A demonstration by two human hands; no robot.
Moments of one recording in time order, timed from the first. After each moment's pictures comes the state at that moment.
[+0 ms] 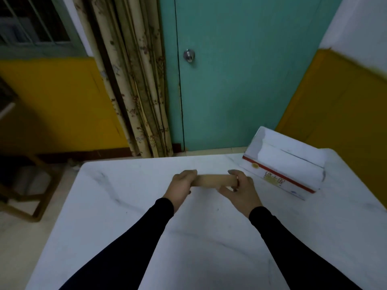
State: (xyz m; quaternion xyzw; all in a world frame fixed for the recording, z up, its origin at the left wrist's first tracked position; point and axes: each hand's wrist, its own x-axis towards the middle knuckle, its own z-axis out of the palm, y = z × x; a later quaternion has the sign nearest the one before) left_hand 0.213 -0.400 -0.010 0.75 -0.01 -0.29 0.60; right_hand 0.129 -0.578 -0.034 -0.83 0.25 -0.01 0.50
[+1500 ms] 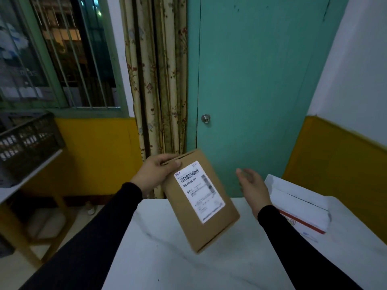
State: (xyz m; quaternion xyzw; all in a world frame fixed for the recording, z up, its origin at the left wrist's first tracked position) left_hand 0.217 -0.238 0.192 0.77 -0.16 -0.10 0.61; right_hand 0.134 -0.485 0.127 -0.71 0.25 -0.19 0.63
